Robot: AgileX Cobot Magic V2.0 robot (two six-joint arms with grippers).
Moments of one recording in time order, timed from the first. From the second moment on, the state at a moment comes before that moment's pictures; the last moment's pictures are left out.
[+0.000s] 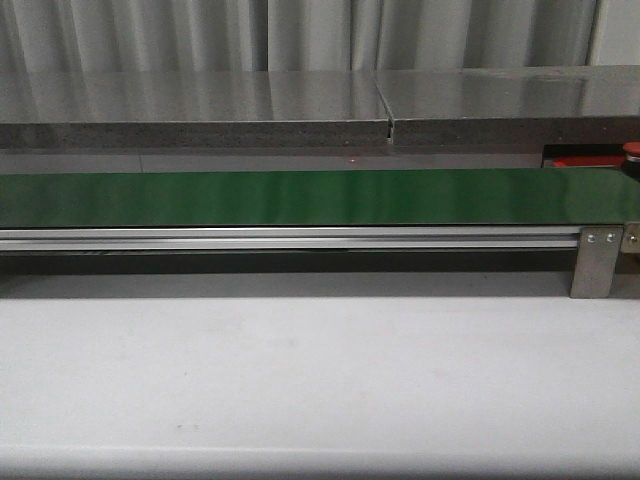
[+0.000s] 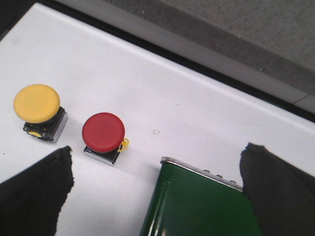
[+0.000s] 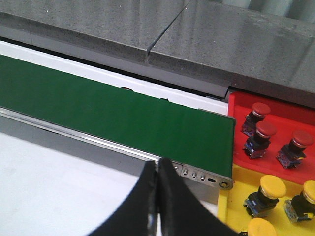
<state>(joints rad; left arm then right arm) 0.38 2.01 -1.71 -0.41 0.62 0.32 -0.08 0.40 -0.53 0.52 0.54 -0.60</state>
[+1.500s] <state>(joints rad) 0.43 2.37 -1.97 -0.45 0.62 0.32 -0.08 0.40 -0.53 0.52 0.54 -0.60</state>
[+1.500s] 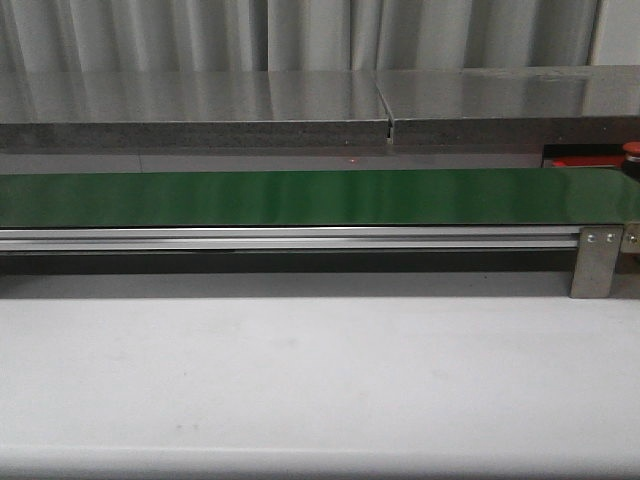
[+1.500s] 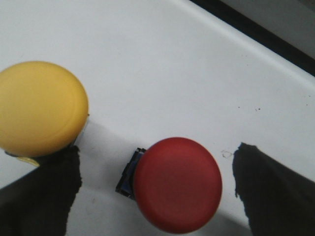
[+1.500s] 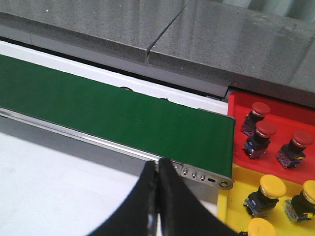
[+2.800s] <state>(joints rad) 0.43 1.95 -1.83 -0.50 0.88 0.44 -0.08 0.40 -0.53 0.52 0.54 -0.60</state>
